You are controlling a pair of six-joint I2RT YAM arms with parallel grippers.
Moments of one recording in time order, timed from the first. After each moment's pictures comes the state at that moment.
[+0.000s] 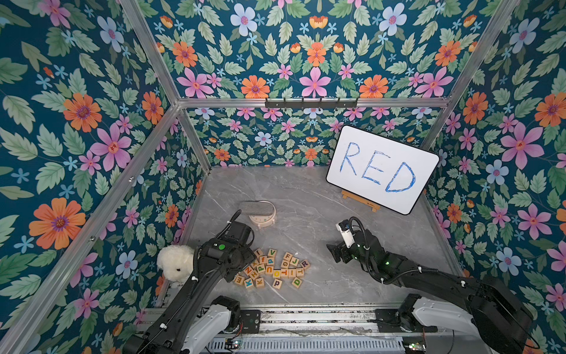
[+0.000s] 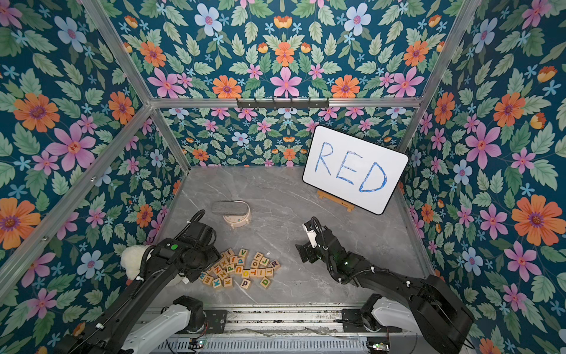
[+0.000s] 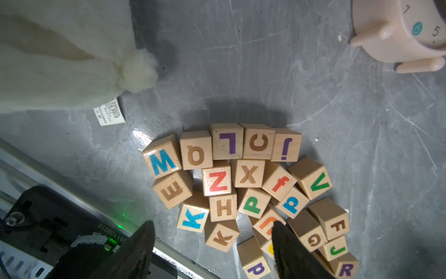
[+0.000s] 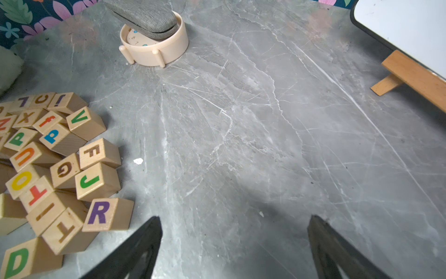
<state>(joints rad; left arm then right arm) -0.36 0.94 0.77 -1.16 -0.11 -1.01 0.75 1.15 0.43 0.14 0.09 0.13</state>
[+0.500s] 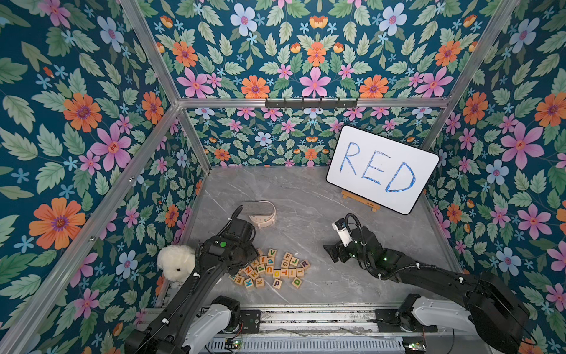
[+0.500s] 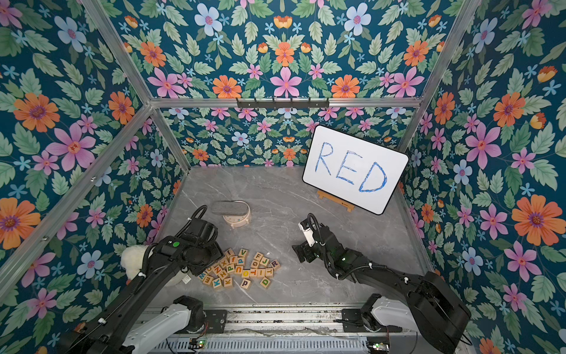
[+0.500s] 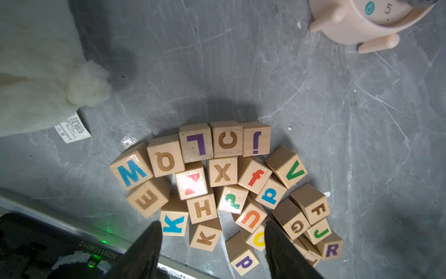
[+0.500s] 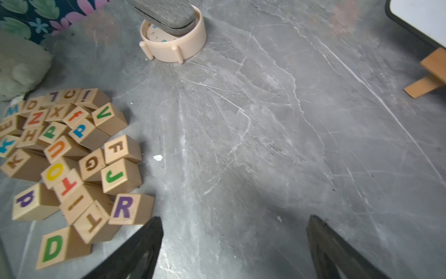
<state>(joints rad) -0.36 0.95 0.75 -1.08 -0.04 -0.94 0.75 1.18 0.54 0.04 -0.02 0.14</state>
